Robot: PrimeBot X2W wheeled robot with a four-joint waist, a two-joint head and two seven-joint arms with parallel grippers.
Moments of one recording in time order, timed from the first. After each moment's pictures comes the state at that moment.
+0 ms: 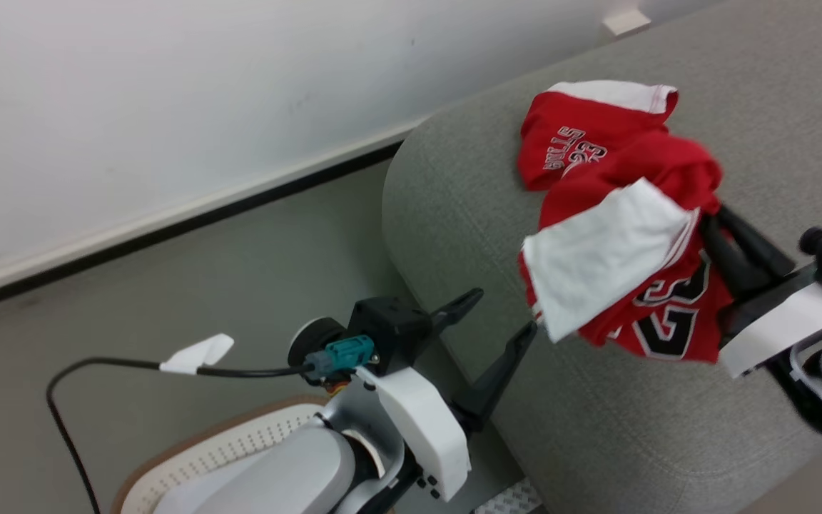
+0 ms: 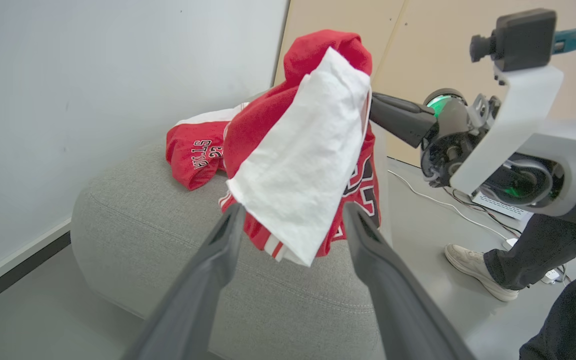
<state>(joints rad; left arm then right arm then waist) -0.54 0.26 -0.81 -0.04 -0.59 0.10 0.12 -0.69 -0.50 0.73 0.42 0.73 0.13 -0.26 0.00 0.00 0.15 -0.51</state>
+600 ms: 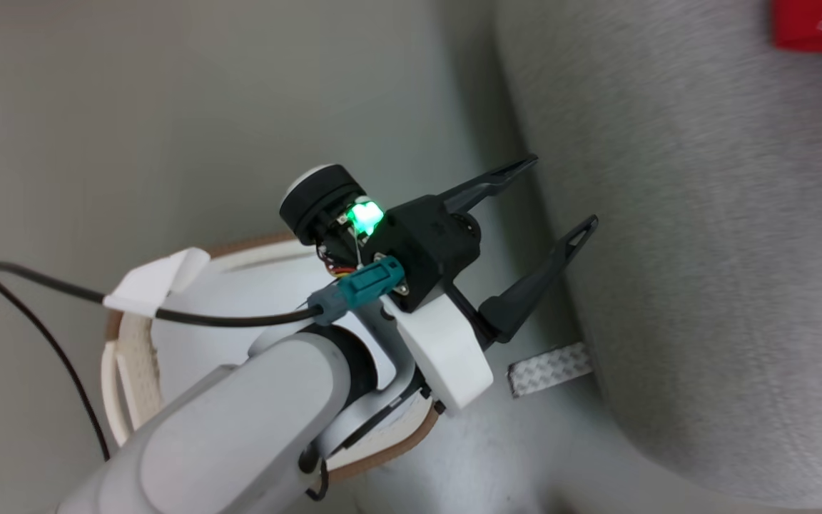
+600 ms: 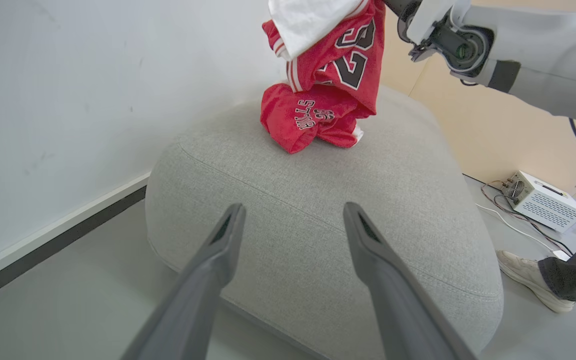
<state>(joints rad) -0.84 0.31 -0.82 -0.18 -0.45 0.01 0.21 -1.06 -0.47 -0.07 0.64 0.42 0.13 -0.26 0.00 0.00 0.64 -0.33</state>
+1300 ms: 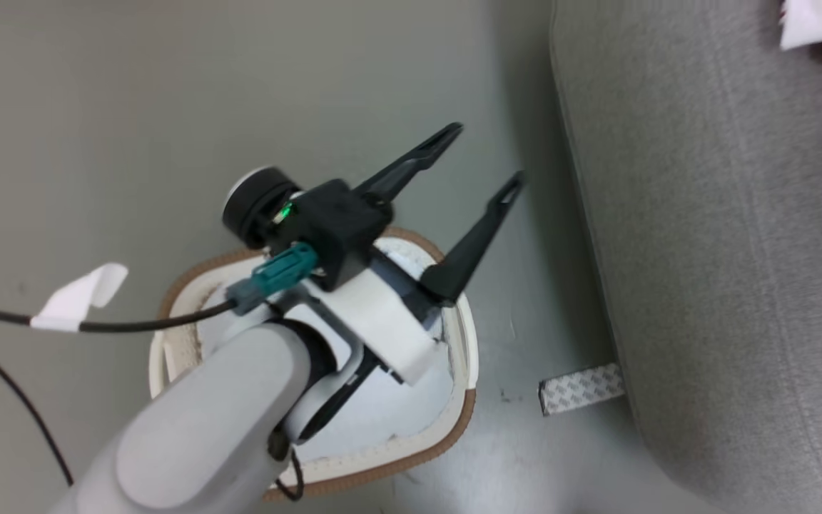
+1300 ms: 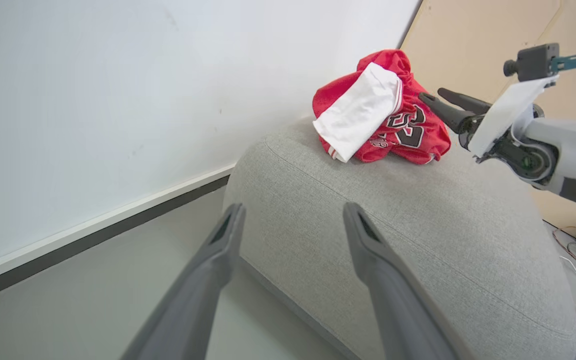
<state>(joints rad) -0.81 0.33 -0.75 -0.13 -0.47 0.05 0.08 -0.89 -0.28 -0.32 0.65 0.10 0.13 -0.26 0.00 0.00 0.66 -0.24</state>
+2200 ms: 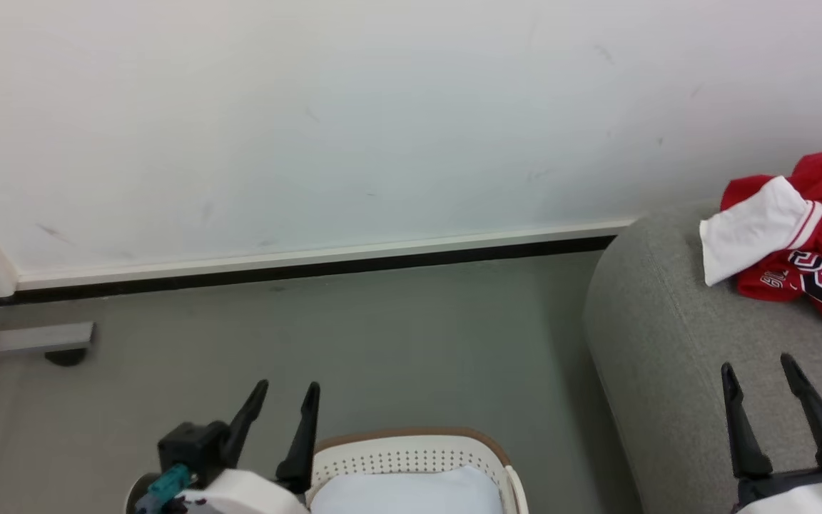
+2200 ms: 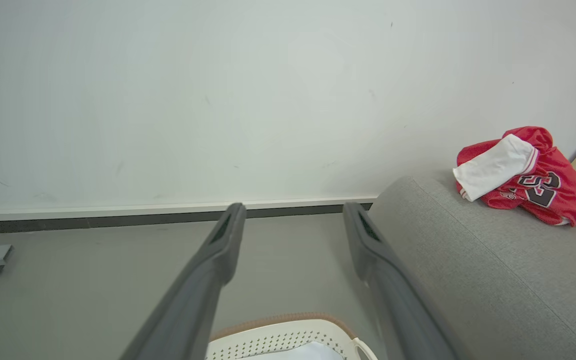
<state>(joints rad) -0.23 0.33 -0.58 0.18 -0.62 0.23 -0.26 -0.11 -0.17 -0.01 0.22 0.12 0.13 -0.26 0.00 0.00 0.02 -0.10</state>
